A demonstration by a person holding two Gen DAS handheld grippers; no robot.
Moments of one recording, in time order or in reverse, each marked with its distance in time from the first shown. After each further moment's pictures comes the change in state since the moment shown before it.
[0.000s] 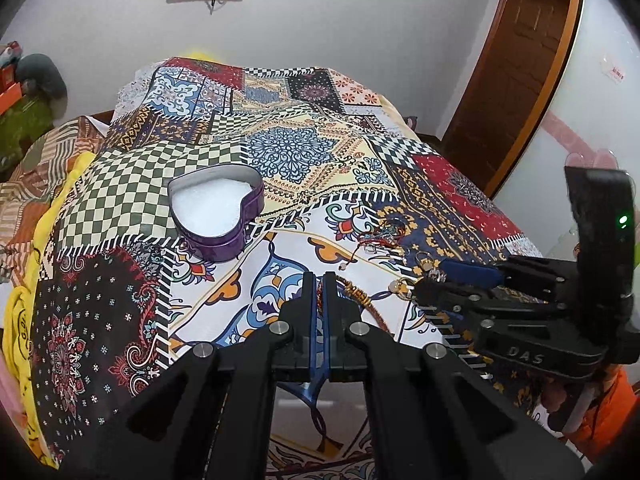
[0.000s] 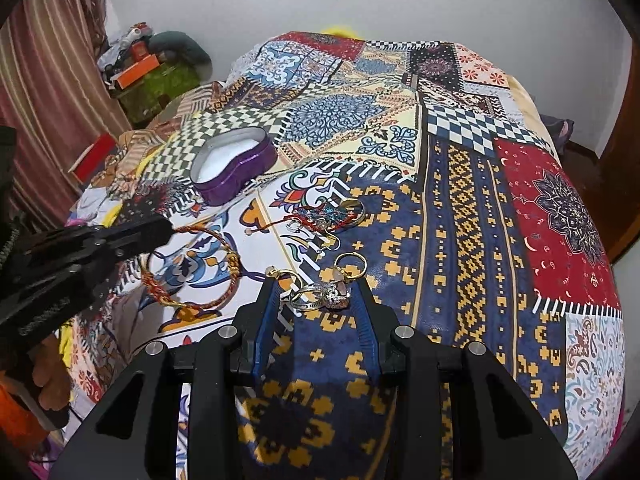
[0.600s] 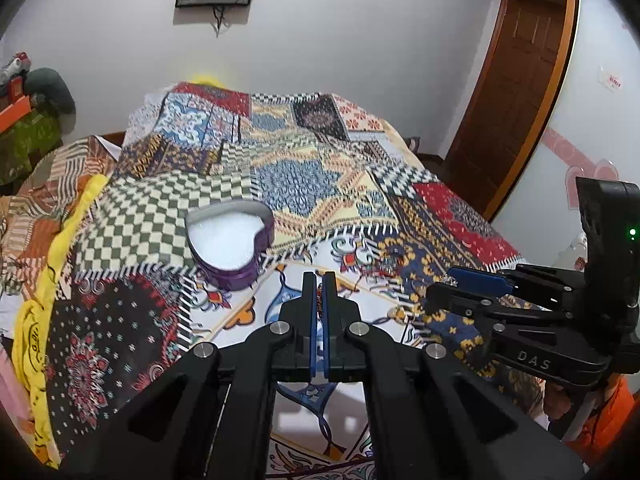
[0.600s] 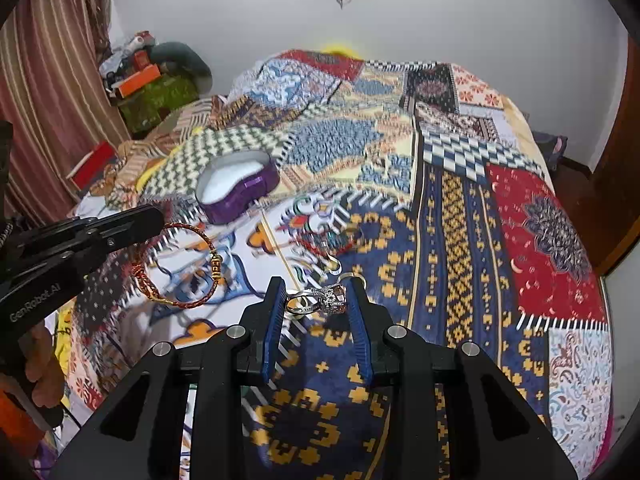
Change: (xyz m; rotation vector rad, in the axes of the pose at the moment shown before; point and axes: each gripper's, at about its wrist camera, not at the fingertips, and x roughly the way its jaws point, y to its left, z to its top) left arm -0.027 0.001 0.016 0.005 -0.086 0.026; right arm -0.028 0.007 0.009 -0.012 -0.087 -0.015
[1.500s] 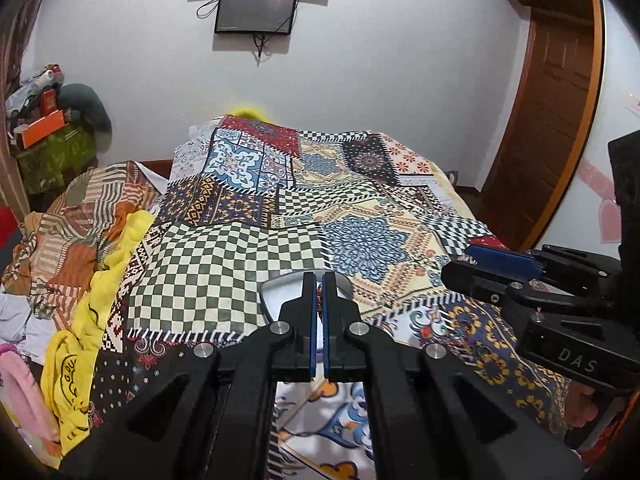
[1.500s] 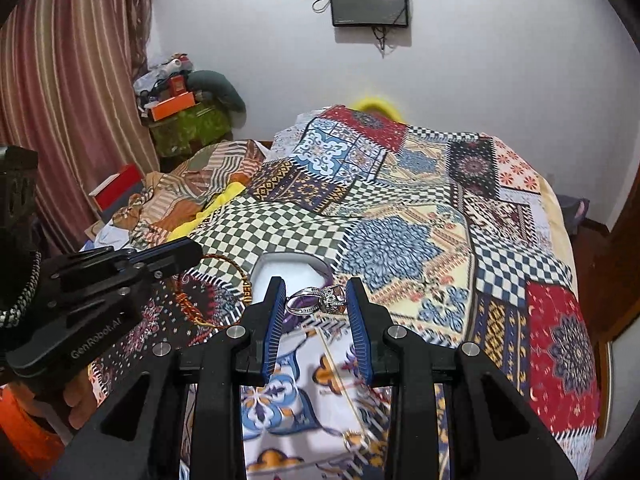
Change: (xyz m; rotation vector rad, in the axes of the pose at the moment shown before) left arm 0.004 0.060 0.050 -0.034 -0.095 0.126; right arm 0.014 0.053 0.081 -0.121 -0.131 0.054
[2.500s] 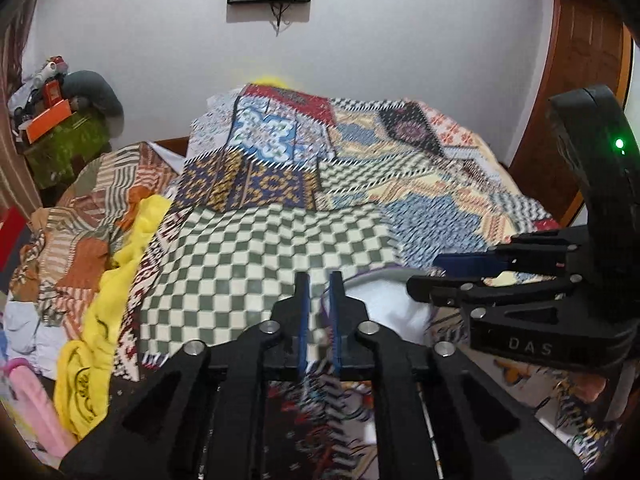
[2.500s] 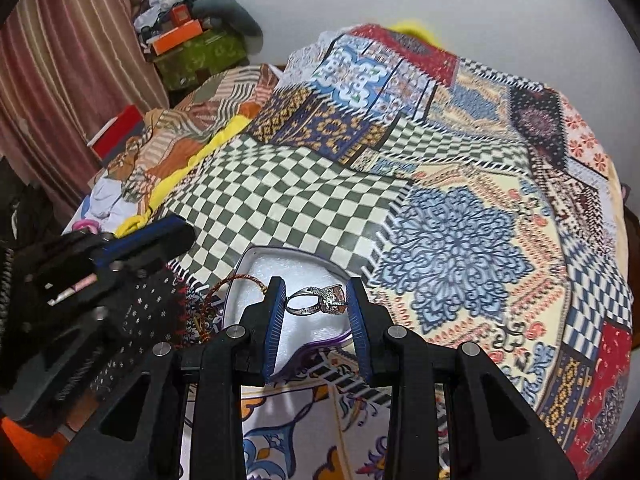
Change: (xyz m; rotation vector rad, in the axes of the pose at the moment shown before) left arm 0.070 0.048 0.002 0.021 0.118 0.098; right arm 0.124 -0.004 0.023 -0.035 0.317 0.111
